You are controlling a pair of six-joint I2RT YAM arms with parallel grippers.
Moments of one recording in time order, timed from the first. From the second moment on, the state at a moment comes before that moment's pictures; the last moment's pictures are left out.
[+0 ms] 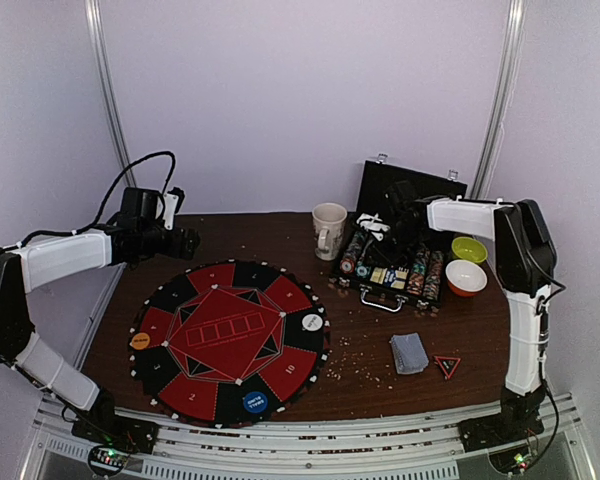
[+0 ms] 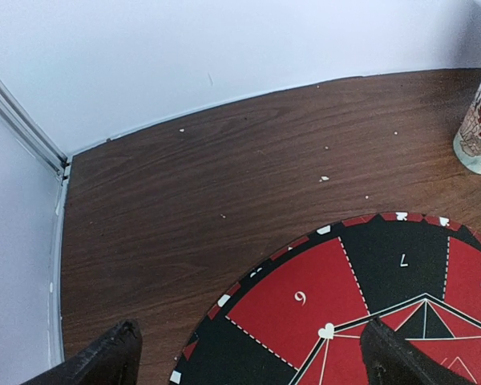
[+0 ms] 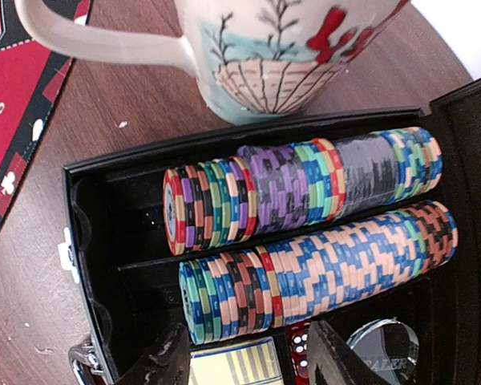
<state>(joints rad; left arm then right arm) -0.28 1.47 1.00 -0.12 -0.09 0.06 0.37 2.12 1.65 -0.56 -0.22 -0.54</state>
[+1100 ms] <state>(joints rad) -0.28 1.47 1.00 -0.12 -0.11 0.07 0.43 2.10 1.54 -0.48 -0.19 -0.58</state>
